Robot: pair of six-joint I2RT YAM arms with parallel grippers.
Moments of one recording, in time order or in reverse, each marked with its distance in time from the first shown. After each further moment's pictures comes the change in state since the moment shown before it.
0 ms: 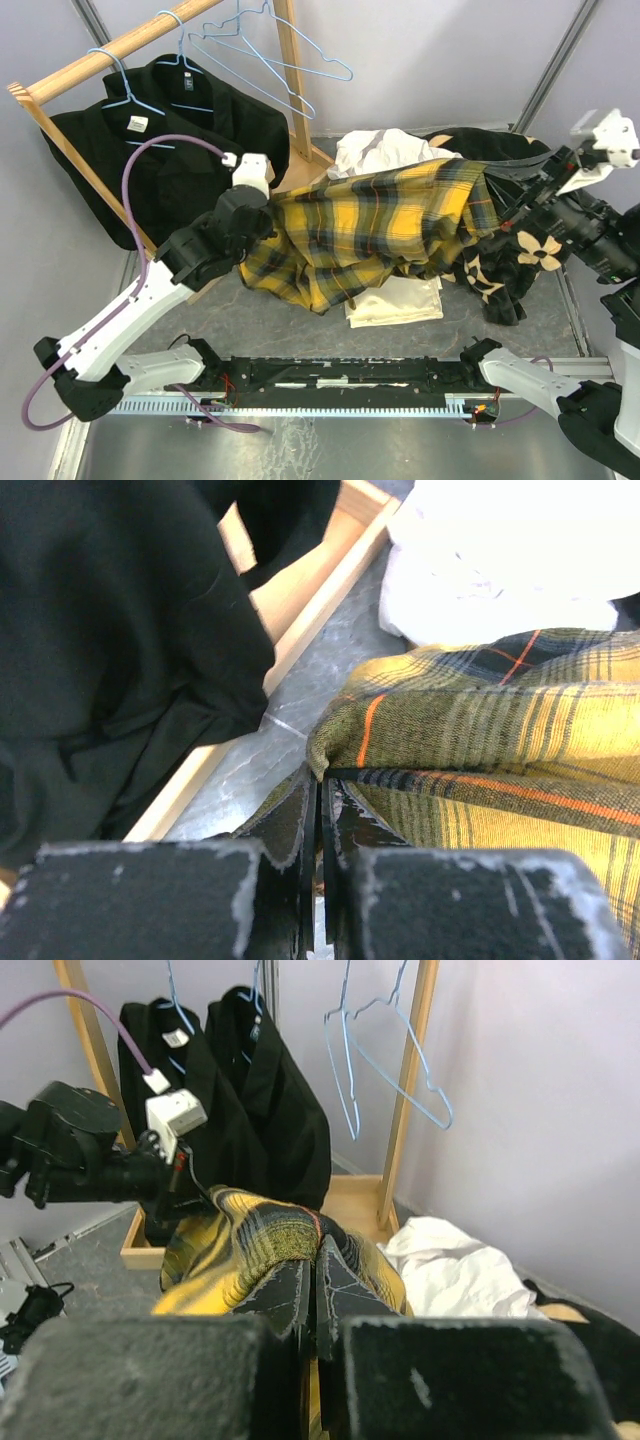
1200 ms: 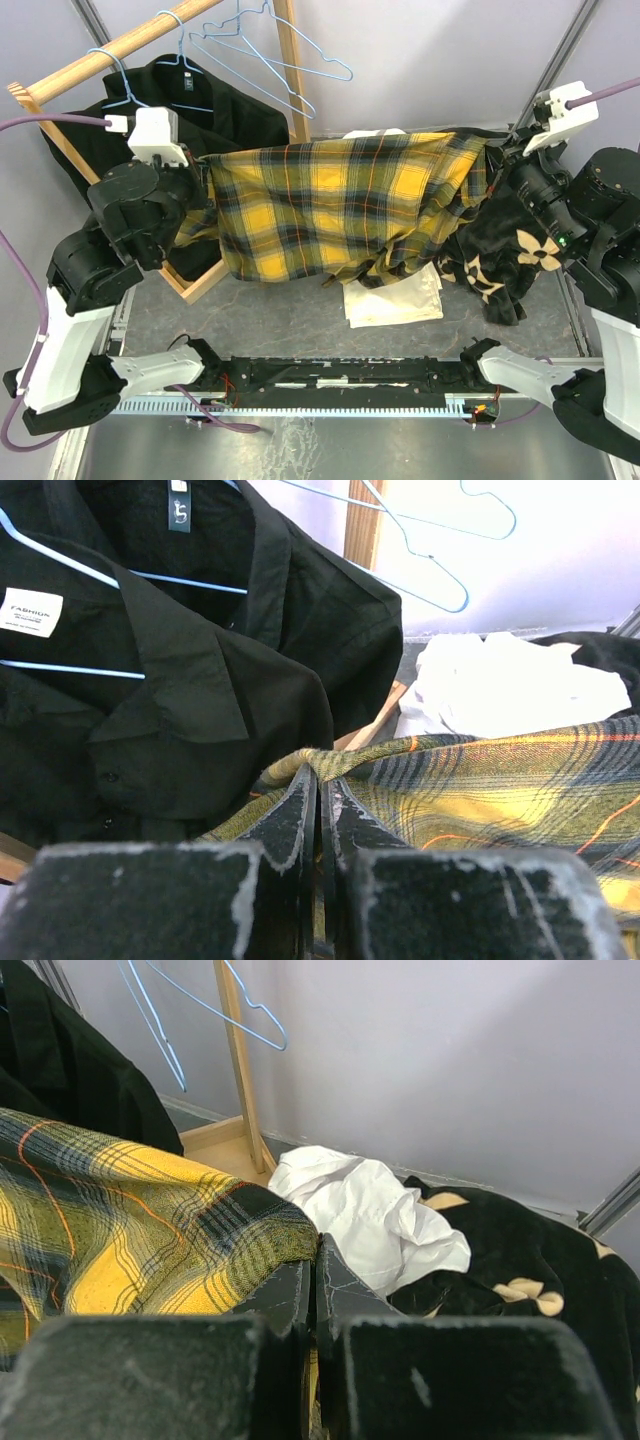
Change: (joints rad) left arm 0.003 0.011 0.583 -0.197 -0.113 0.174; right arm 0.000 0.085 -0.025 -0.044 0.412 -0.015
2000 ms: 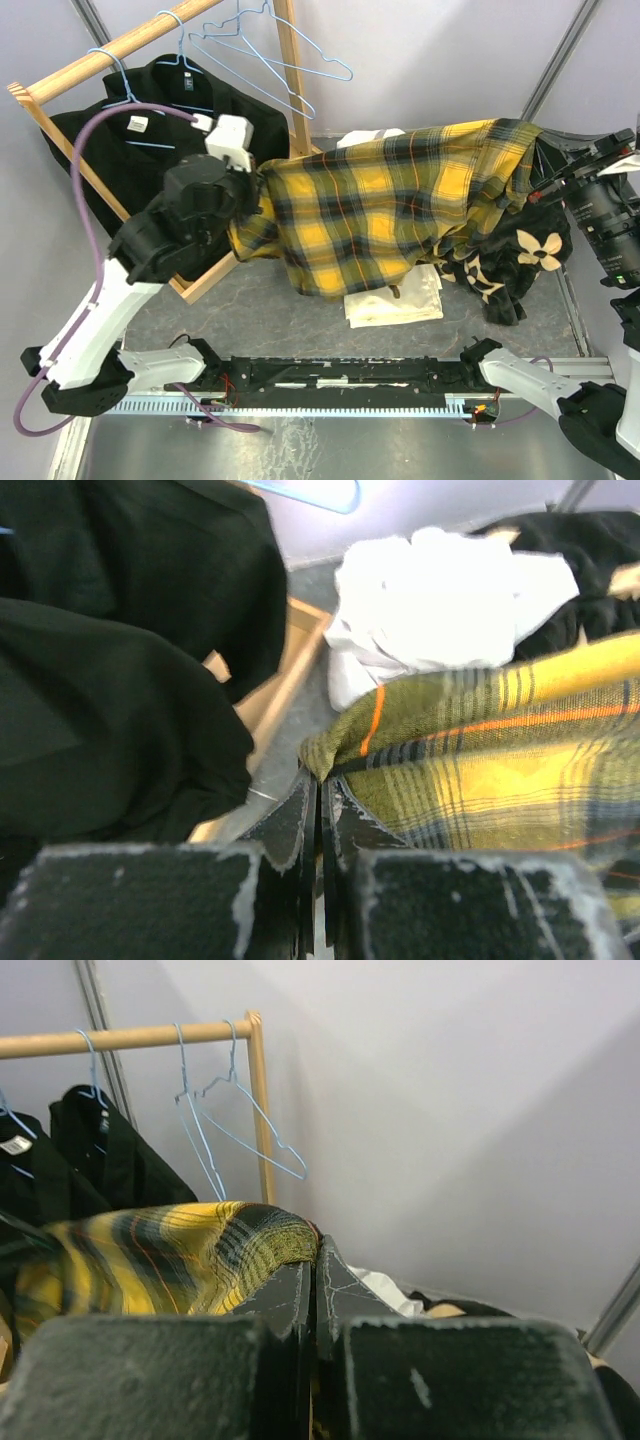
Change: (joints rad) left arm 0.003 0.069 -0.120 0.059 0.222 -0.005; right arm 0.000 -0.085 0.051 0.155 -0.045 -0.029
